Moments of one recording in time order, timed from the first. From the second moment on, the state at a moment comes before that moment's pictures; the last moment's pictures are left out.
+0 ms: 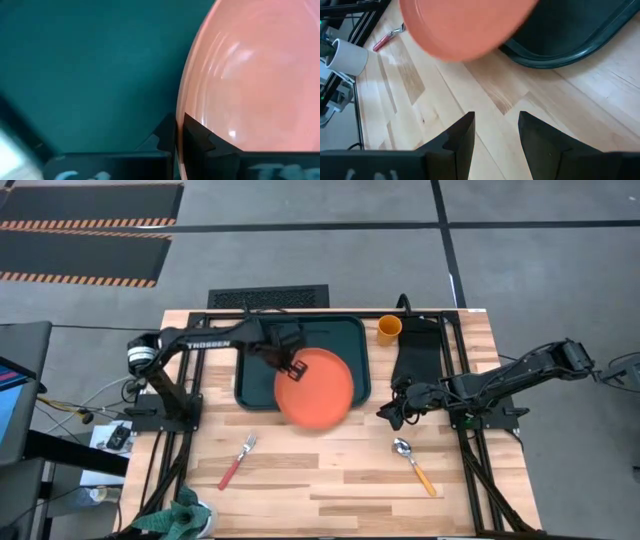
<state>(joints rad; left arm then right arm) 0.31 1.68 1.34 -0.99 -0.12 -0.61 0.16 1.00 0.39 -0.07 0.13 0.97</state>
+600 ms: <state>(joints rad) 0.57 1.42 1.10 -0.98 -0.14 -0.62 0.16 1.00 0.39 -0.07 0.20 0.97</state>
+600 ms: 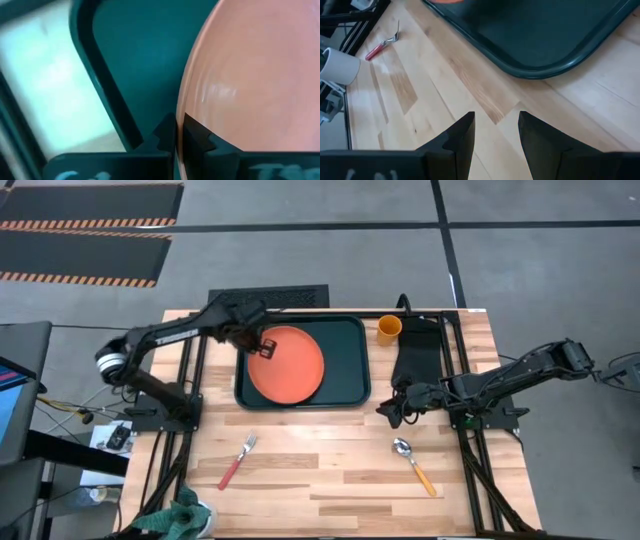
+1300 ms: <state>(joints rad) 0.53 1.18 0.66 -0.61 -0.15 -0.96 0.16 1.00 0.39 -0.07 0.21 0.97</state>
